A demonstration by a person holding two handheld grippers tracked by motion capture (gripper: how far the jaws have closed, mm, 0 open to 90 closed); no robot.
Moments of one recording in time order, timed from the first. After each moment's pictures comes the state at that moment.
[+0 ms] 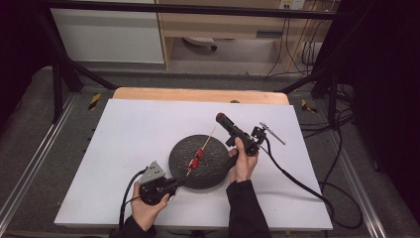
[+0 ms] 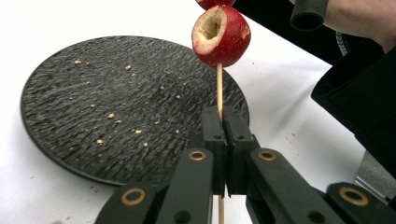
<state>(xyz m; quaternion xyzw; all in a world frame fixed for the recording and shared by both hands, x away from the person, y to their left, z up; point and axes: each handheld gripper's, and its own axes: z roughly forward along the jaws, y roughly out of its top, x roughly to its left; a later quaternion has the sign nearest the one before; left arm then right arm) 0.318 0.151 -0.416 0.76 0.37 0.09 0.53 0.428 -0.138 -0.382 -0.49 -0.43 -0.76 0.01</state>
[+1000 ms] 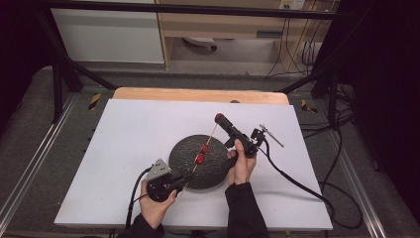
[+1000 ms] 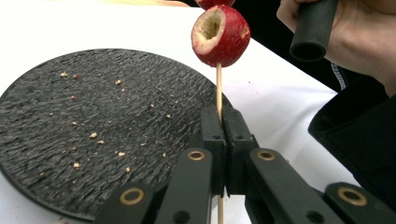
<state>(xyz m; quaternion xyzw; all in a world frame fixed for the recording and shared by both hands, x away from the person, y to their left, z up) 0.325 0.133 -0.415 0.74 0.38 0.09 0.55 0.424 -0.134 -0.387 -0.47 -0.41 -0.78 0.03</state>
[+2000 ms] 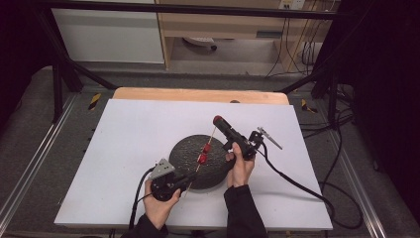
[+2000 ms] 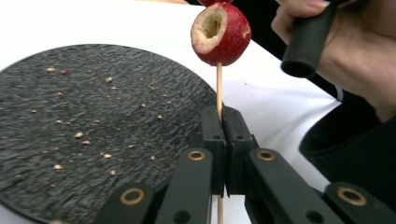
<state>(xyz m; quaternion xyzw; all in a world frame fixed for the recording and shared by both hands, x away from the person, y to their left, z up) 0.325 0.125 -0.414 0.73 0.40 0.07 0.55 0.420 -0.131 -0.391 -0.46 -0.43 -0.78 0.00</state>
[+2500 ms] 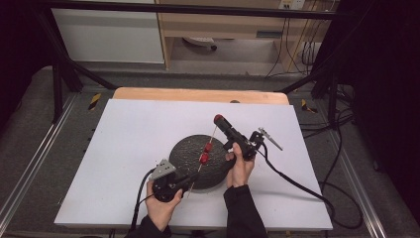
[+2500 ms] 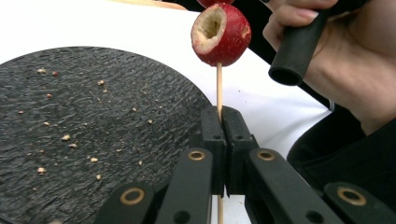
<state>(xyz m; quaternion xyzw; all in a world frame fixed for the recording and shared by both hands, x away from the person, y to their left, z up) 0.321 0.118 -0.414 0.72 0.40 0.07 0.56 0.418 -0.130 -0.390 -0.45 -0.41 -0.79 0.00</state>
